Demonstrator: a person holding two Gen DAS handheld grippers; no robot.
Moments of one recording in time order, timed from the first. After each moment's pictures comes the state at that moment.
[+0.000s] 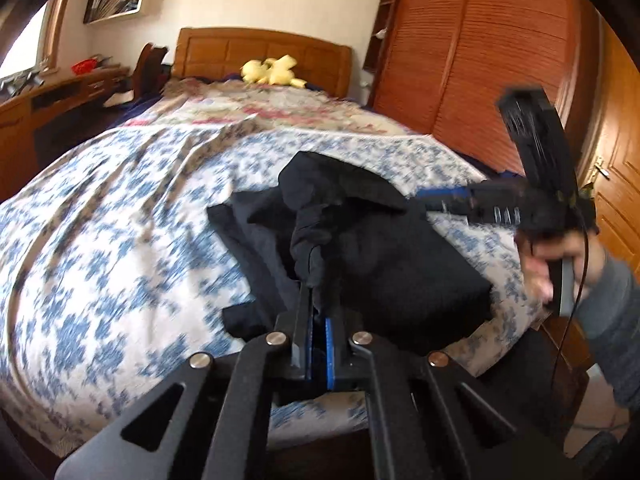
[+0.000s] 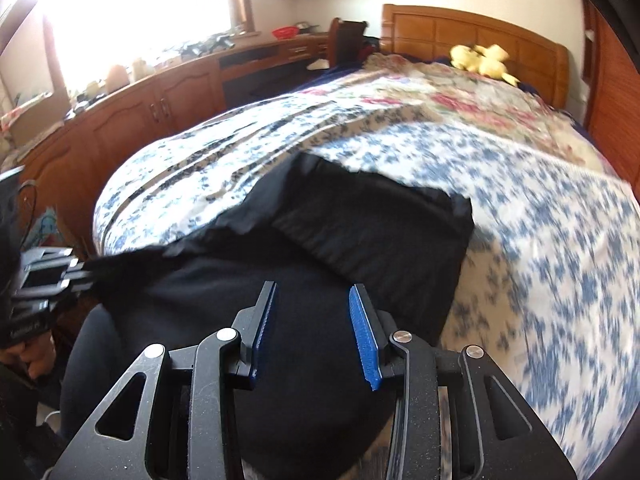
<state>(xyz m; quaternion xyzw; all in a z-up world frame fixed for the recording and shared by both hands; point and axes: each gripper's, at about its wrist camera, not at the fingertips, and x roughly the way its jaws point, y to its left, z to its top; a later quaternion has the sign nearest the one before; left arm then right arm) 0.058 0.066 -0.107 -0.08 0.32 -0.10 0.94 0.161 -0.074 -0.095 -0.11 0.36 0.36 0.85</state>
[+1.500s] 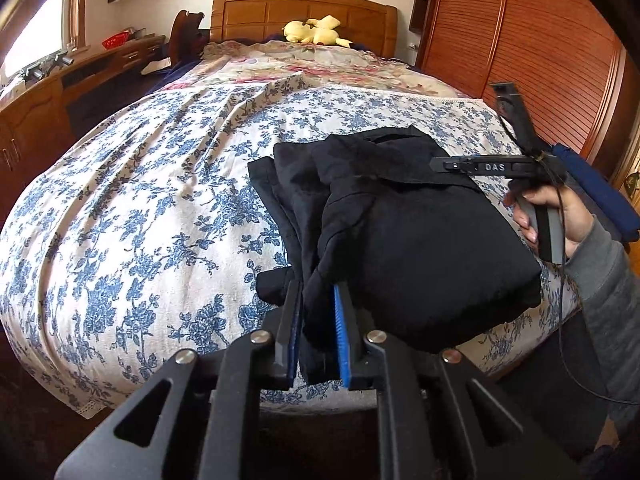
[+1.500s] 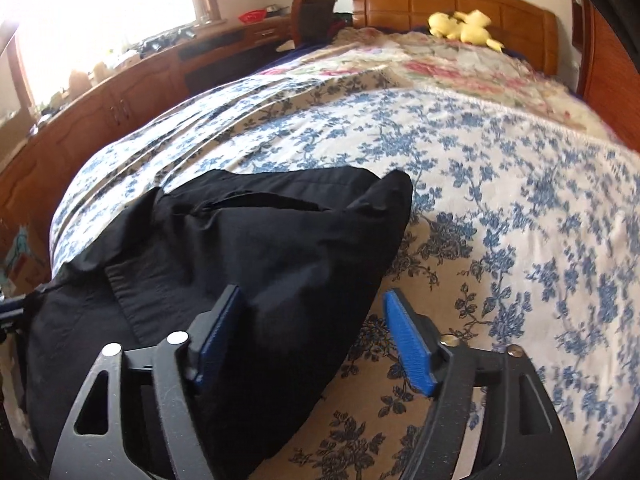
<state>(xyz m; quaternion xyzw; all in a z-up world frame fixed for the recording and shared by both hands) 0.071 0.065 -0.120 -0.06 0.39 -0.01 0.92 0.275 -0.109 -0.158 -0.08 0.41 0.34 0.85</state>
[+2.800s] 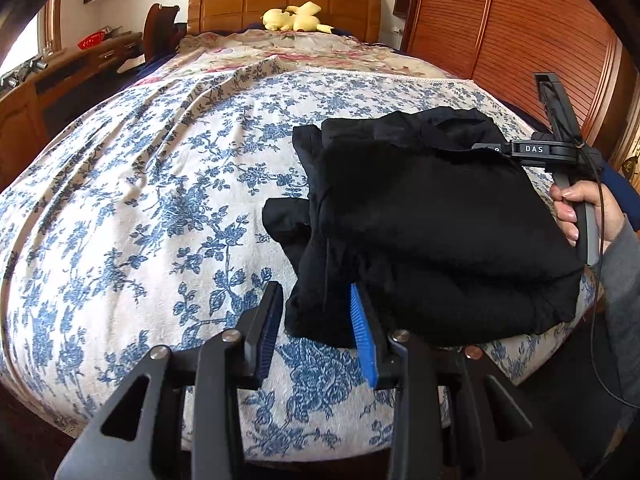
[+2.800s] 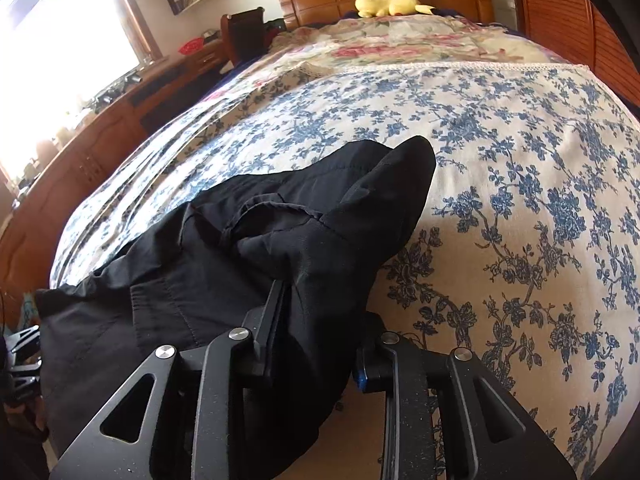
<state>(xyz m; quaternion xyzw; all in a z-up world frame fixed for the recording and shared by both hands) 0.122 0.033 -0.155 -0.05 0.41 -0.04 0.91 0.285 -0.200 -0.158 0.02 0.43 0.27 0.86</state>
